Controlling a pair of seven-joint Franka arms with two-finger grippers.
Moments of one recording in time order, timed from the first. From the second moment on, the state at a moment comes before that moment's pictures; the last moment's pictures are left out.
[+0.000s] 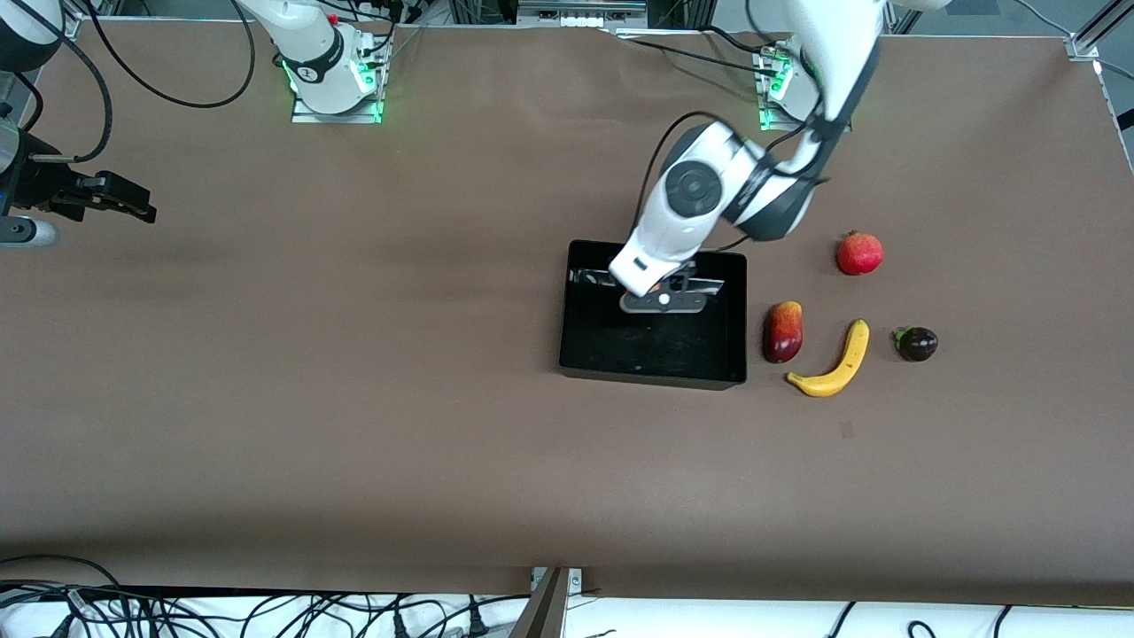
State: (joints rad) left arm -0.54 0.51 -0.12 -1.82 -0.06 2.30 -0.70; right arm -0.01 -0.03 -0.08 -1.78 -0.03 1.65 -0.08
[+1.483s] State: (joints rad) left arm -0.45 0.48 -0.08 -1.71 -0.06 2.21 -0.57; right arm -0.01 -0.02 -0.08 -1.77 -0.03 1.68 -0.08
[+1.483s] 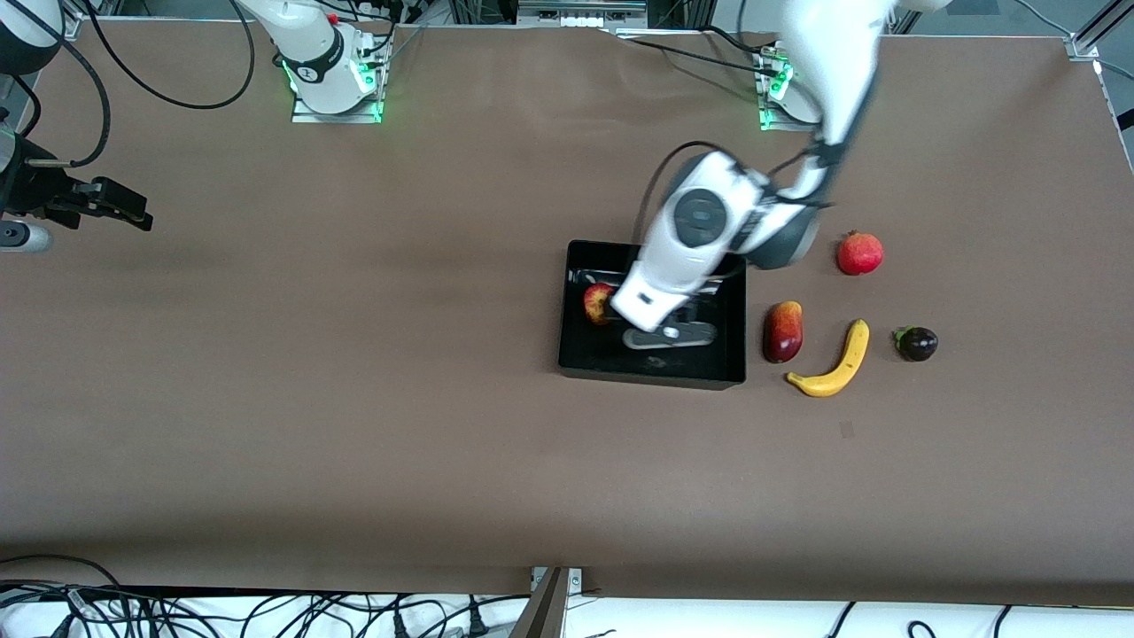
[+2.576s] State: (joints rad) left arm -0.01 0.56 -0.02 -1.90 -0.03 2.49 0.74; right arm -0.01 -0.02 -0.08 -1.77 -0.03 1.68 -0.08
